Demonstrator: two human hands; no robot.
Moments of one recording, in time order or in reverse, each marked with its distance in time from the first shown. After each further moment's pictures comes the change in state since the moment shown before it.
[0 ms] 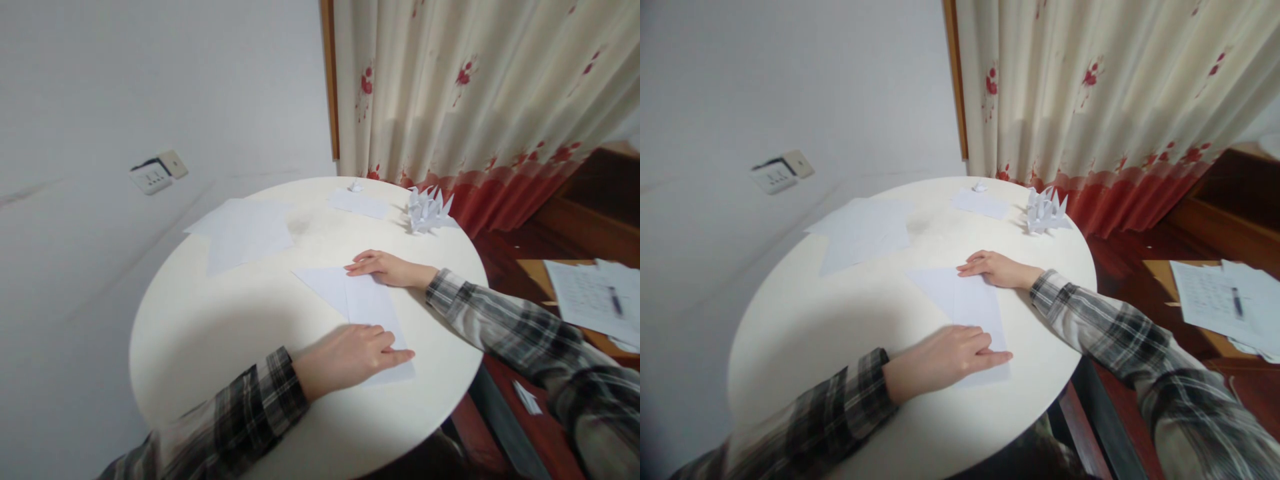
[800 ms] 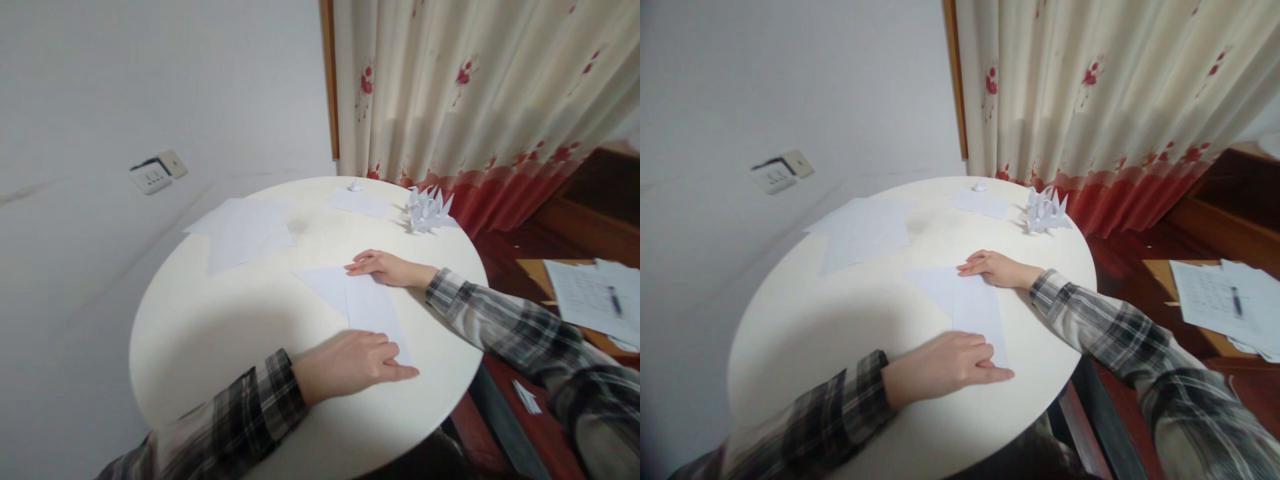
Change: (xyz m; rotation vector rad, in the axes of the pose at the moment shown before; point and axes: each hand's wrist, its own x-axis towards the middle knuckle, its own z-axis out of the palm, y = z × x) left_hand -0.001 0.004 -0.004 -0.021 0.032 0.088; right_hand 0.000 0.000 0.000 -0.001 -0.003 0.002
